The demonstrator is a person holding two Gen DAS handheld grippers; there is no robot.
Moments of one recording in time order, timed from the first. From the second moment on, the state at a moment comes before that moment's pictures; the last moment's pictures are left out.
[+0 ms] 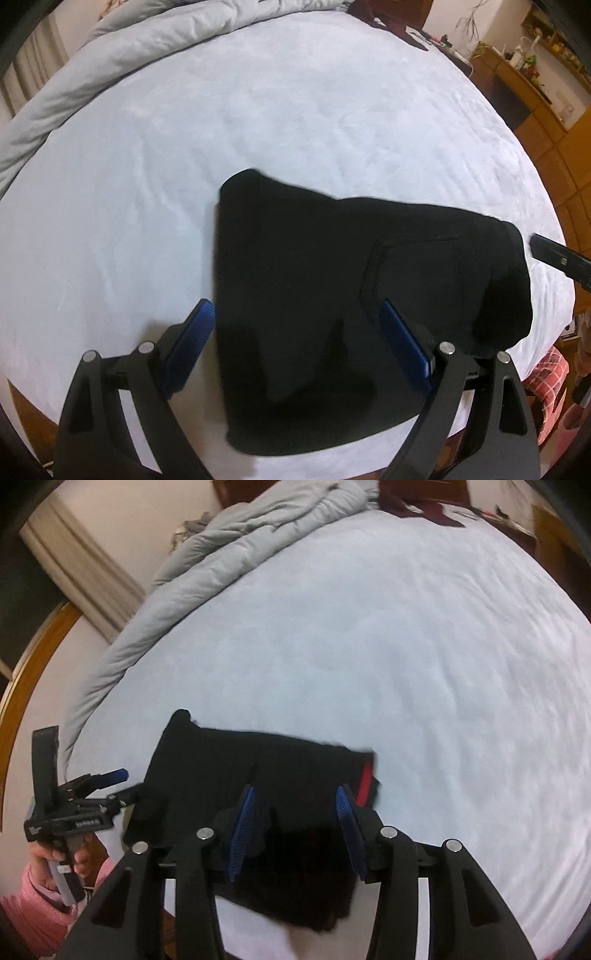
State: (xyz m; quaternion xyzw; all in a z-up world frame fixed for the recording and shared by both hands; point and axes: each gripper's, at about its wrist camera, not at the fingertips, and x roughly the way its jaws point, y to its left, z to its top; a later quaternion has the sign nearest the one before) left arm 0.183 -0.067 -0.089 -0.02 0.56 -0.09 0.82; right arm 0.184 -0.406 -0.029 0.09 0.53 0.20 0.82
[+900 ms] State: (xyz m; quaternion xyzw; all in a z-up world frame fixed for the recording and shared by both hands) left arm 0.148 -0.079 -0.109 0.00 0.59 -0.11 0.80; right arm 0.135 -0.393 -0.046 0.09 0.56 0.21 0.79
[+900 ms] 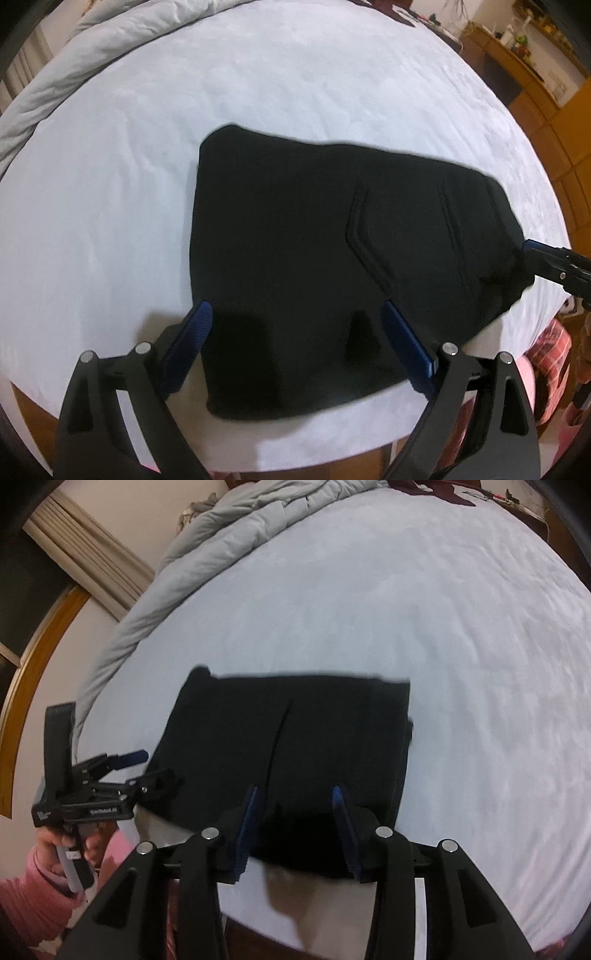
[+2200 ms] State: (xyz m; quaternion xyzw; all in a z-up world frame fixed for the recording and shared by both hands) left arm 0.125 -0.068 -0.092 -0.01 0.55 -0.09 0.83; right arm 0.120 -0.398 -0.085 0.11 0.58 0.15 0.79
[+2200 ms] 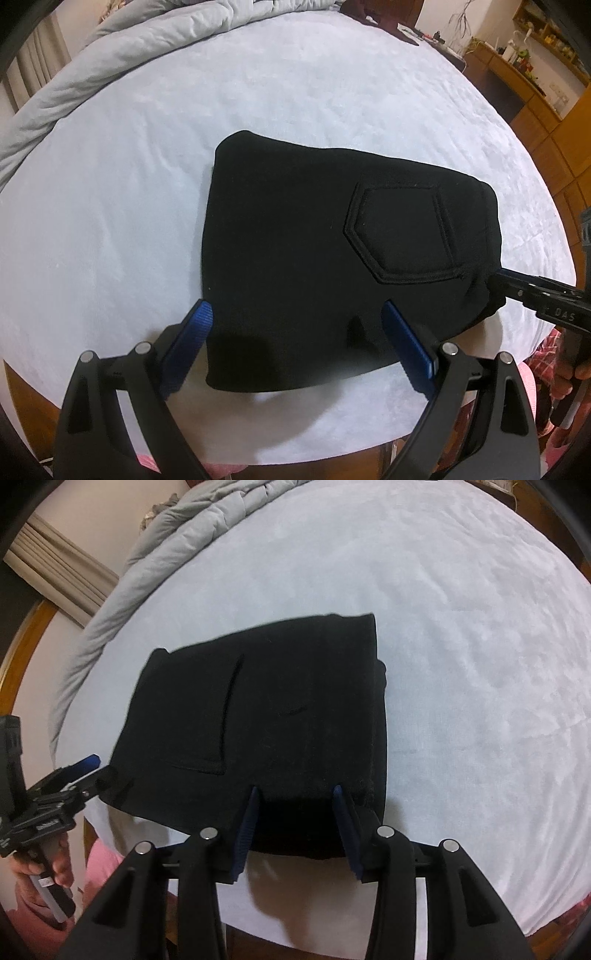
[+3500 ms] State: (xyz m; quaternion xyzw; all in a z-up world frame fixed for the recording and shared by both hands) left arm 0.187 -0.025 -0.151 -0.12 0.65 -0.18 0.73; right arm 0.167 -0.452 -0.140 0.24 0.64 0.21 0.70
